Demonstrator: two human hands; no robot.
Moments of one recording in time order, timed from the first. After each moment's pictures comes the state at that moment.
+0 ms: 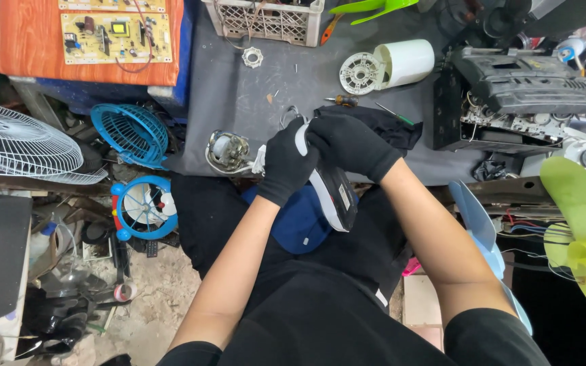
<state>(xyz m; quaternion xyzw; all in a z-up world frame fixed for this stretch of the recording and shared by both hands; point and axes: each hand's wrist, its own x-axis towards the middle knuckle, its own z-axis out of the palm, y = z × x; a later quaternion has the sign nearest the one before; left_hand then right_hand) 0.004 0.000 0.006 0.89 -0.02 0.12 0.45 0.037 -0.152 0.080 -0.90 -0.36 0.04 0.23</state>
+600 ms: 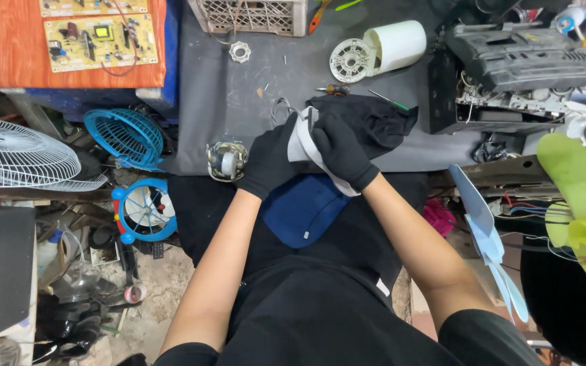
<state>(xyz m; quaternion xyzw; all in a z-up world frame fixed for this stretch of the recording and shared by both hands) -0.002 0.029 0.000 0.92 -0.23 0.08 0.31 0.004 -0.162 0.011 -0.88 -0.19 -0.09 0.43</state>
